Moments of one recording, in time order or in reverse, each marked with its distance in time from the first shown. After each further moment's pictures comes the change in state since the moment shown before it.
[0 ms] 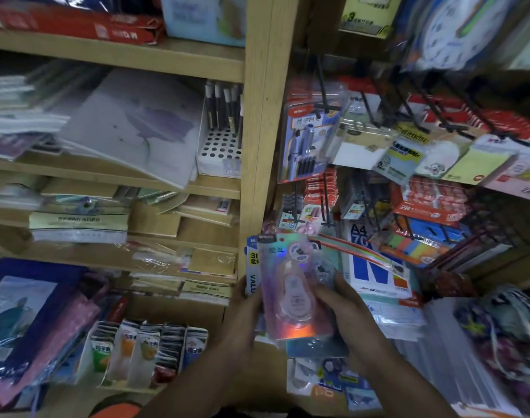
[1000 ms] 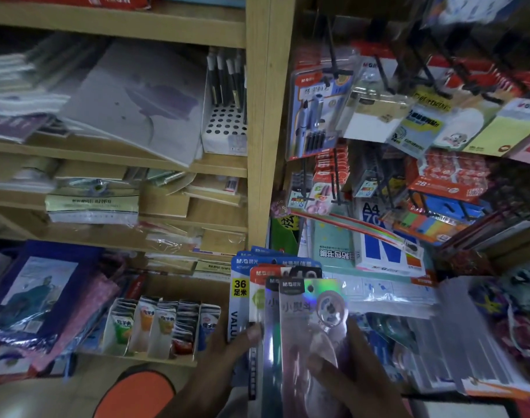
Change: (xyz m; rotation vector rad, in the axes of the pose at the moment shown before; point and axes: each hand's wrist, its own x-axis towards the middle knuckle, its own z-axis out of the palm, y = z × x) left_hand -0.096 -0.009 -0.038 0.143 0.001 -0.027; right_hand -0.082 0.045 -0.008 -0.277 -0.103 -0.067
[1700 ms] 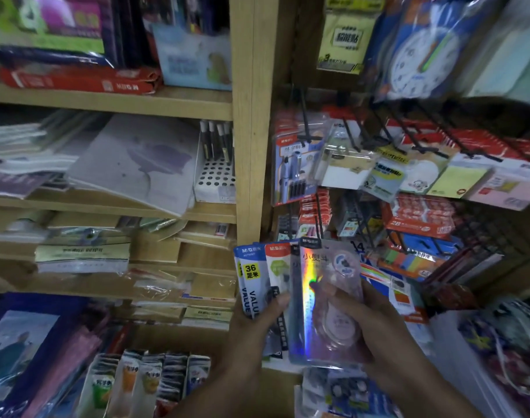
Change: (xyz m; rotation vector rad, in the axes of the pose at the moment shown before) left_hand 0.052 0.056 0.064 -0.159 -0.052 0.157; right_hand 0.053 -0.079 -0.026 0.292 0.191 -0.030
